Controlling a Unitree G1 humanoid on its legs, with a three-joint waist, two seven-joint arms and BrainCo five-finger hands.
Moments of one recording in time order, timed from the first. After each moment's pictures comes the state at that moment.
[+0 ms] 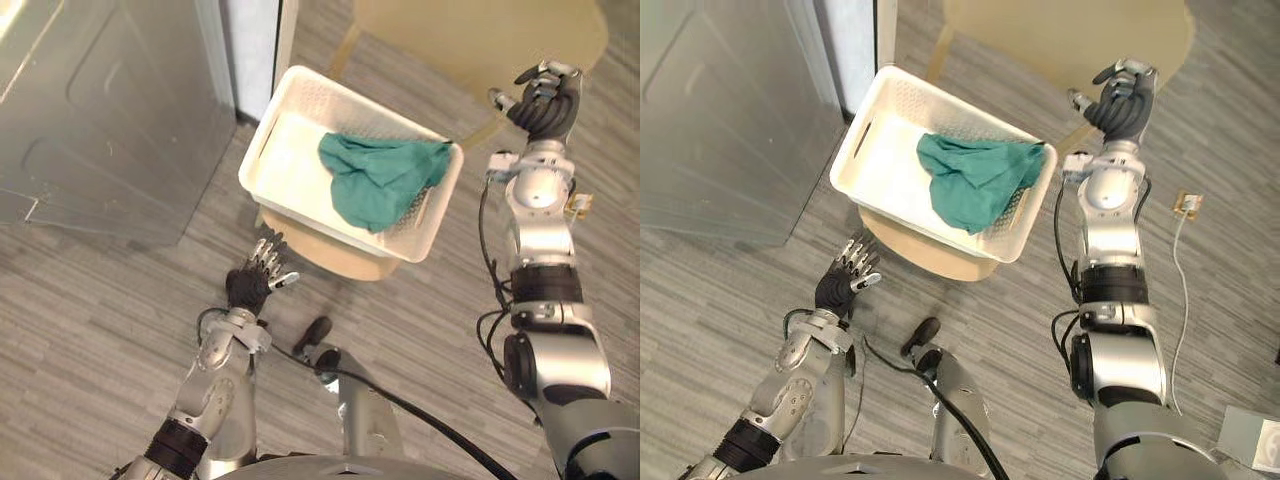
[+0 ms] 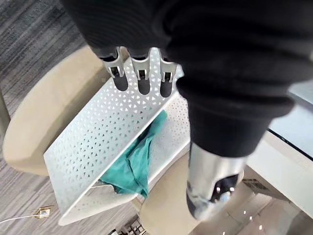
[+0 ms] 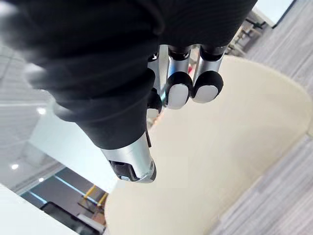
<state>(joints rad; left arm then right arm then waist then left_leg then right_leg) -0.01 0.18 -0.38 0.06 -0.59 -0.20 0.00 -0.72 -0.53 -0.14 0.38 -0.02 -0.14 -0.32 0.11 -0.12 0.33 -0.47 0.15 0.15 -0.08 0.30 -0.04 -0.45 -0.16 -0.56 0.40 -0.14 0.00</state>
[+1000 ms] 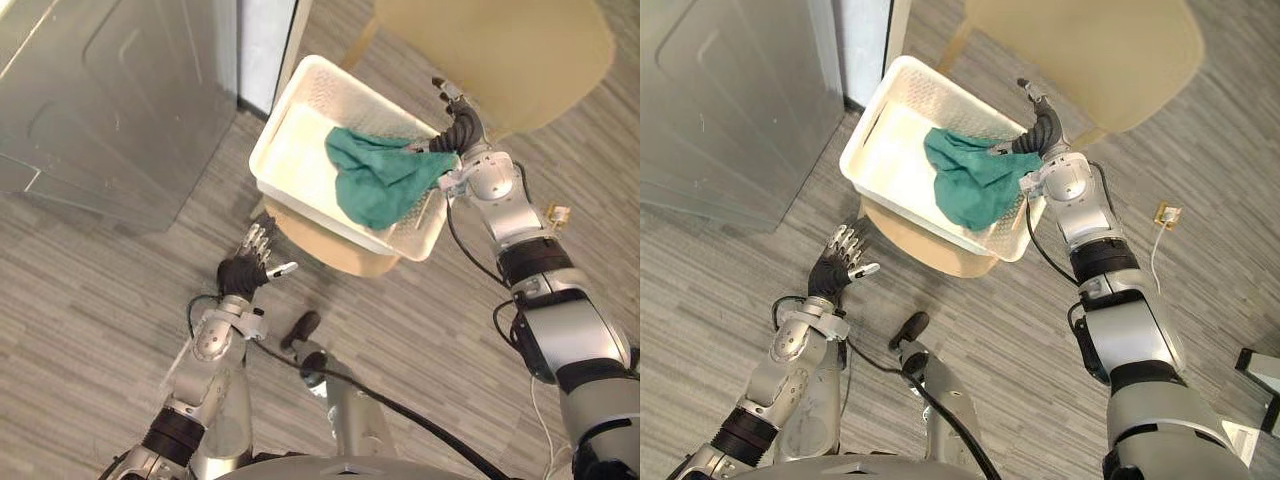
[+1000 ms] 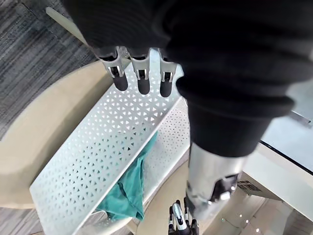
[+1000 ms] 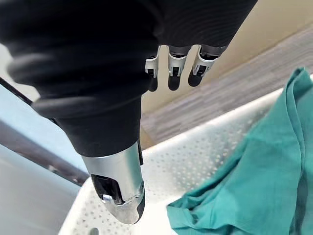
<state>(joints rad) -0.08 0.18 -0.35 0.05 -0.47 -0.21 0.05 -1.00 -0.64 0.32 0.80 0.03 -0.13 -0.07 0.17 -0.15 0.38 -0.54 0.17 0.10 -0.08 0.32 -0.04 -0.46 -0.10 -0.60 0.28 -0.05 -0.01</state>
